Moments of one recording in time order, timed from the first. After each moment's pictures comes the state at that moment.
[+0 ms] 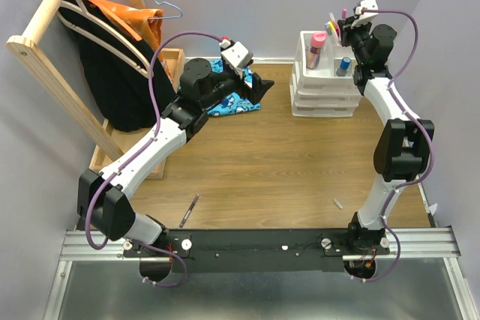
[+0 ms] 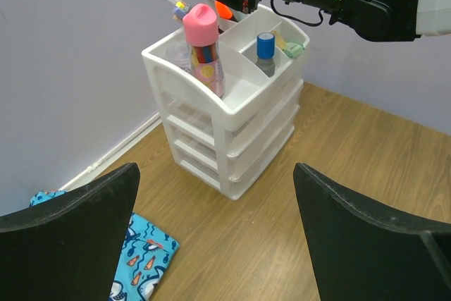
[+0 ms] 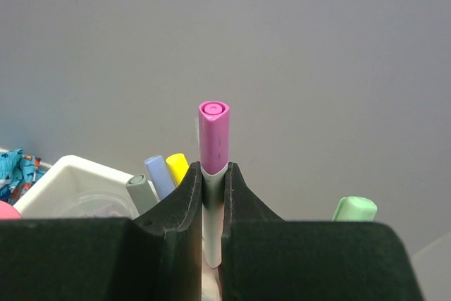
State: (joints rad) left arm -0.58 1.44 1.31 0.20 0.36 0.02; right arm -0.02 1.91 1.61 0.48 -0.28 -0.18
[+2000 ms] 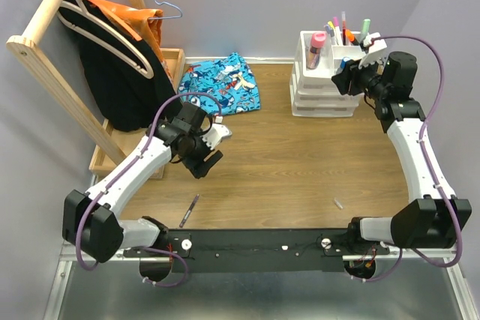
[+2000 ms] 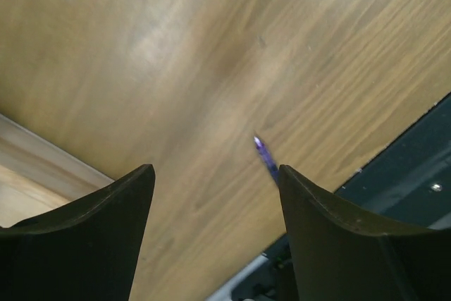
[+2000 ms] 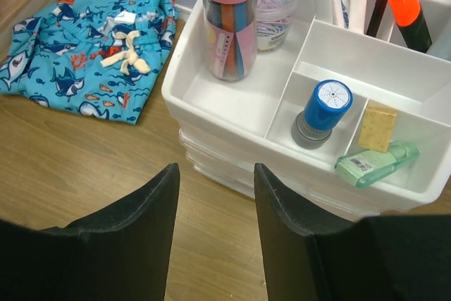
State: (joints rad) left arm -0.50 1.27 1.08 -0.97 0.19 0.40; right arm -0.02 1.30 1.25 -0.24 -0.42 -0.13
